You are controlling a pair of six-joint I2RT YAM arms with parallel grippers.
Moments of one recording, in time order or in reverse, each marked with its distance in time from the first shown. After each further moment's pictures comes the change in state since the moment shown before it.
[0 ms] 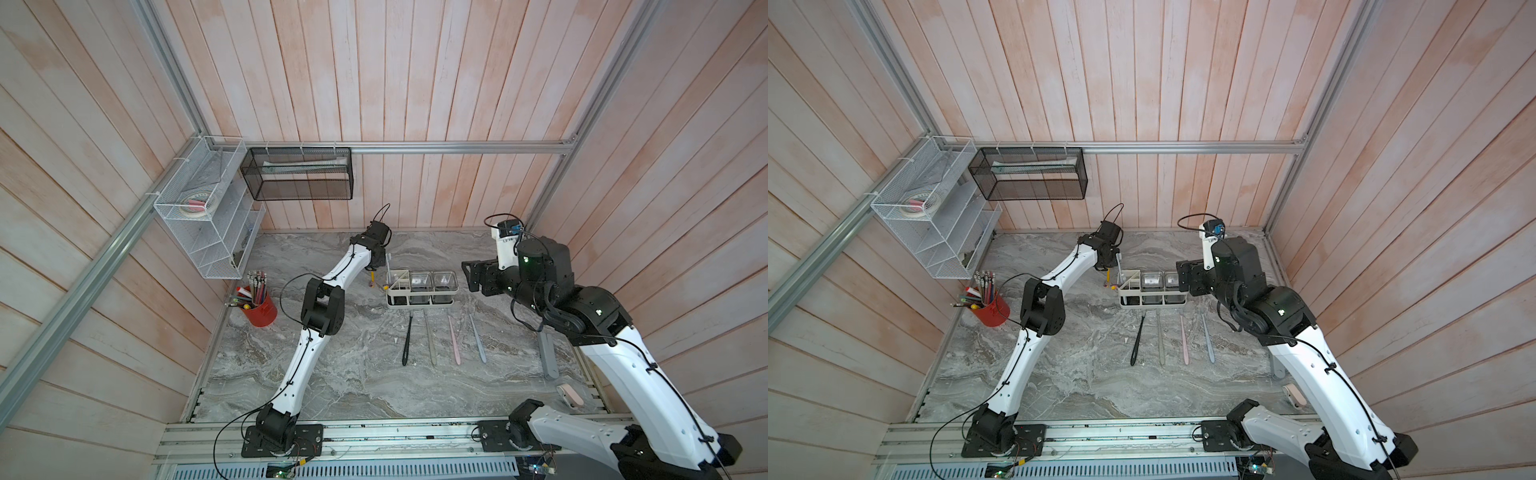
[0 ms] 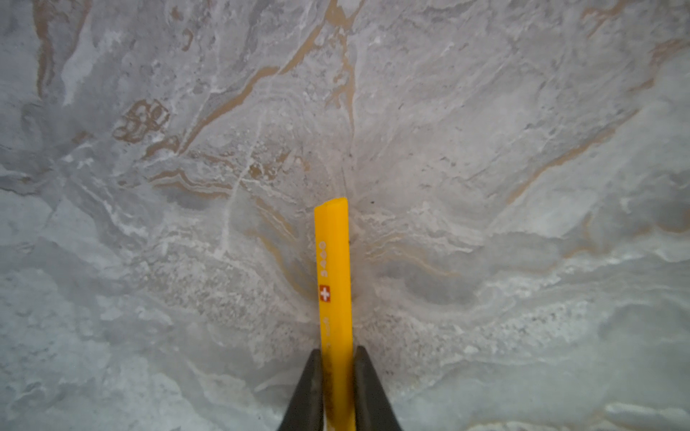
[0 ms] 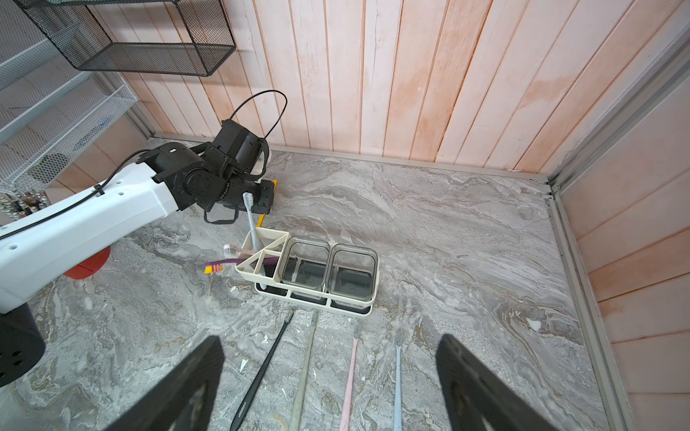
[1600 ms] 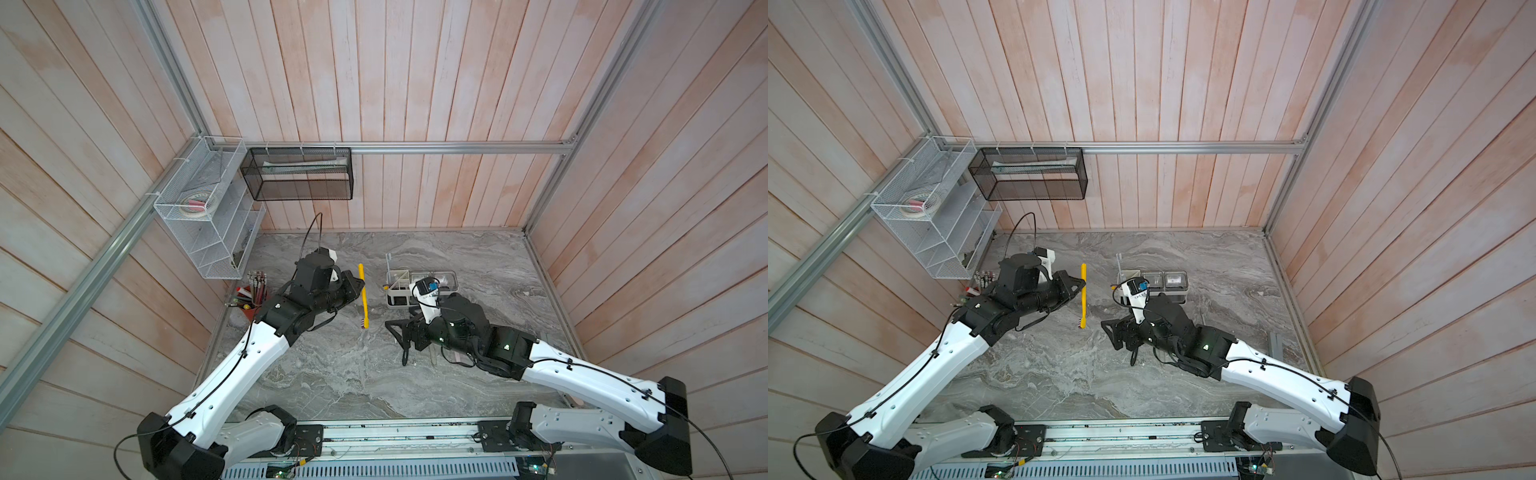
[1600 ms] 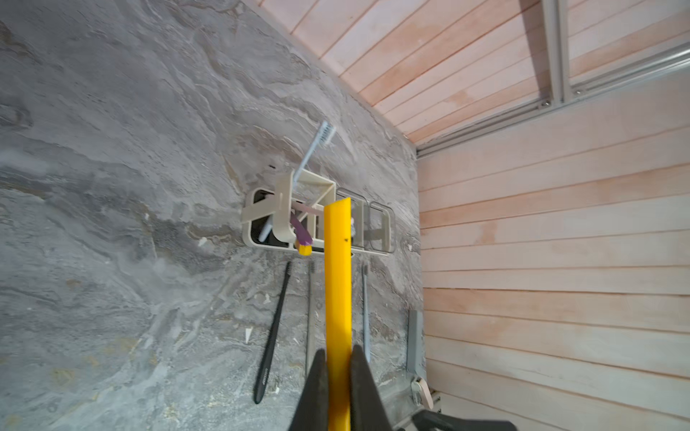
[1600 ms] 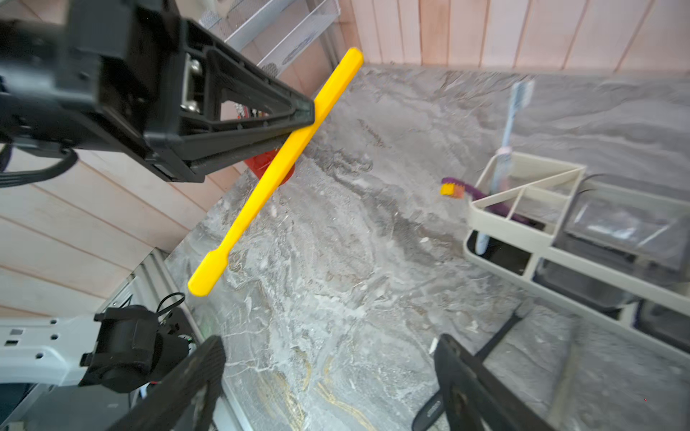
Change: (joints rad) left arm -0.114 -1.584 -1.431 0.375 0.360 -0.573; right arm 0.446 0.034 -0.563 0.666 -0.198 0.259
